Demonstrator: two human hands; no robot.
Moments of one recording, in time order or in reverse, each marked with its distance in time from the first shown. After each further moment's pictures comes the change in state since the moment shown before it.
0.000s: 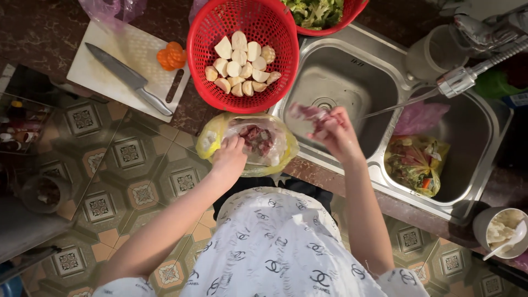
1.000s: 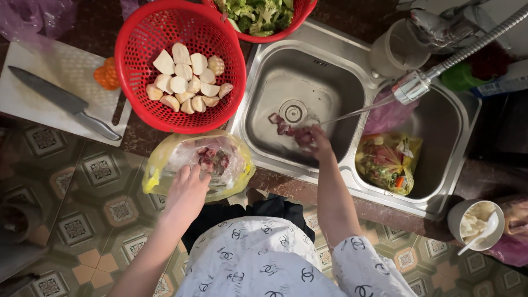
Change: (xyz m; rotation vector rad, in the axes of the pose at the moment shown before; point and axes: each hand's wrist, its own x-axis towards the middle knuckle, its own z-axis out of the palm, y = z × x) left_hand 0.003 0.027 -0.041 -0.115 0.051 -0.047; right_hand 0.004 0.136 -0.285 0.005 0.929 0.465
